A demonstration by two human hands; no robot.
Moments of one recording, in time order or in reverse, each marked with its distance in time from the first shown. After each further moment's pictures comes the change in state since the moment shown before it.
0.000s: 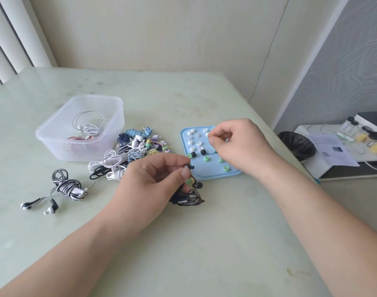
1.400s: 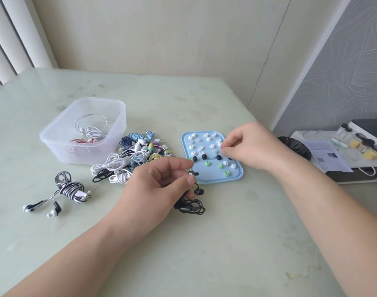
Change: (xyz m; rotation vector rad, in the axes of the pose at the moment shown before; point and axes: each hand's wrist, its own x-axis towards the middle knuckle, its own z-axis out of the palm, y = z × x) left_hand 0.001 -0.001 0.000 -0.031 -0.033 -0.014; right_hand 0.008 -0.003 -0.028 -0.145 -0.140 0.171
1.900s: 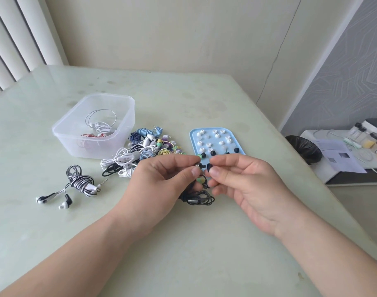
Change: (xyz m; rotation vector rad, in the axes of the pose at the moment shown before) left_hand -0.001 0.001 -0.003 -0.088 0.029 -0.007; right_hand -0.078 -0.004 0.051 1.133 -0.196 0.084
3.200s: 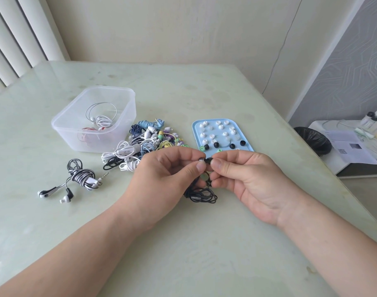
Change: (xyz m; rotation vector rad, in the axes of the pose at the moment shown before) left_hand 0.000 -0.005 0.000 0.095 -0.044 0.030; right_hand 0.008 0.005 -0.001 0.083 -0.068 0.084
